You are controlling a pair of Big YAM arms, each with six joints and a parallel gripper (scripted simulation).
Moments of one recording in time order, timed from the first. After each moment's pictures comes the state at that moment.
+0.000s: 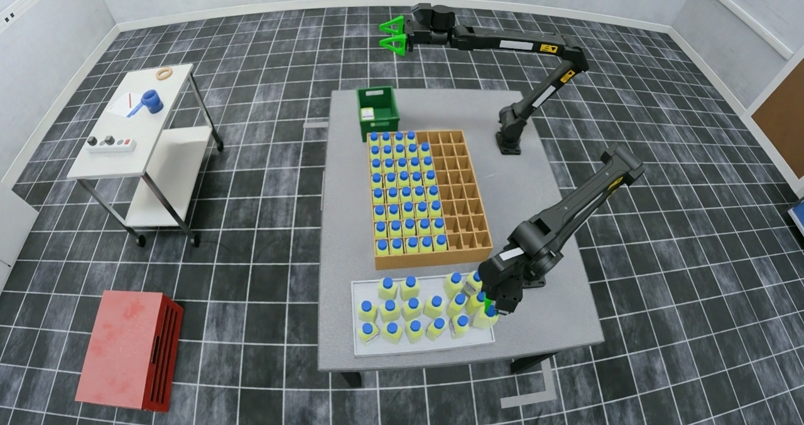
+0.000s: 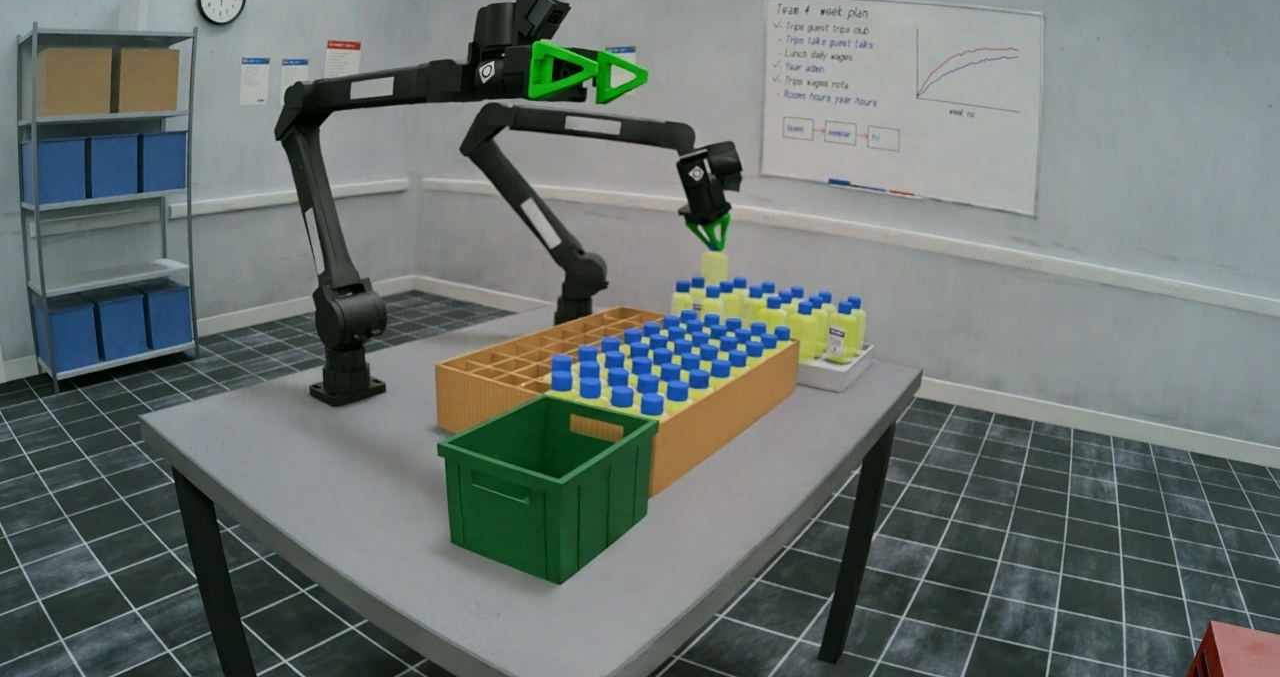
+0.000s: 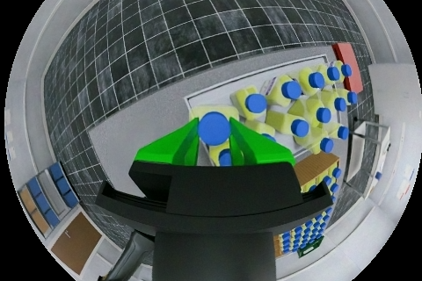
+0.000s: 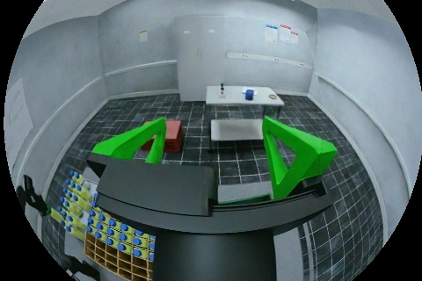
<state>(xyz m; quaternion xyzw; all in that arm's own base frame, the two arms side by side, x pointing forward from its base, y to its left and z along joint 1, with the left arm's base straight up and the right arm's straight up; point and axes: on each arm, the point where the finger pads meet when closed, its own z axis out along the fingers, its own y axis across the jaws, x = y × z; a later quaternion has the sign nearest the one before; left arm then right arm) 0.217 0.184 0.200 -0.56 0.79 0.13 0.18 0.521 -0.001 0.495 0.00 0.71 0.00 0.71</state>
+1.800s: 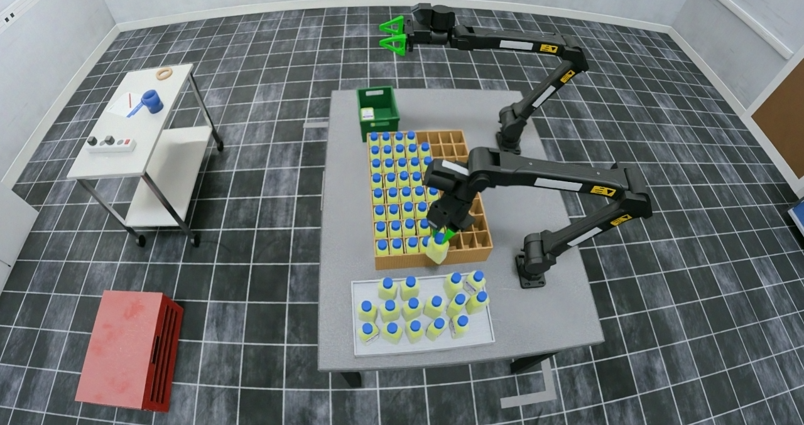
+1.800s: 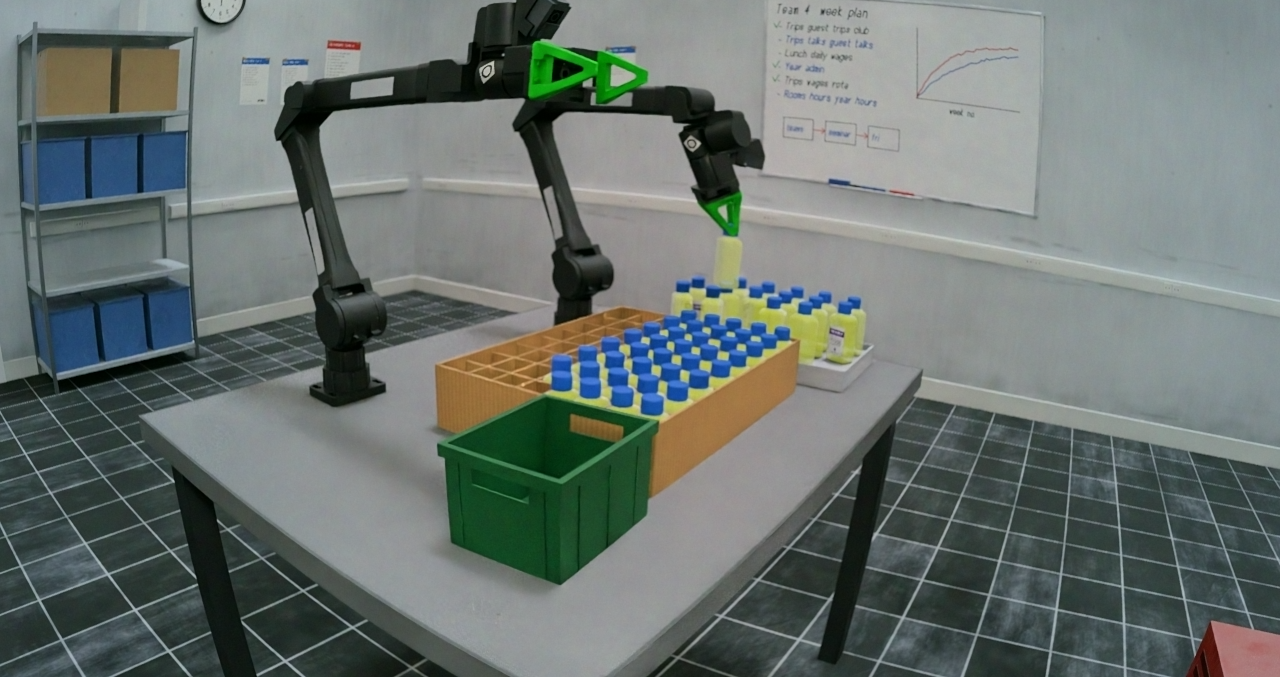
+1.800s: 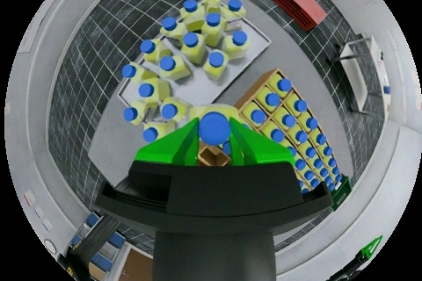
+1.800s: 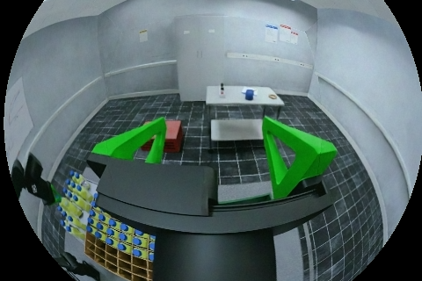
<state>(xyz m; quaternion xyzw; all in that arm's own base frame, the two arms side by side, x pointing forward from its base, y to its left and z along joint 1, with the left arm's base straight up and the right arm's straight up) 0.340 -0.002 0.260 -0.37 0.90 0.08 0.19 0.521 -0.001 0.495 0.00 0.71 0.00 0.71</state>
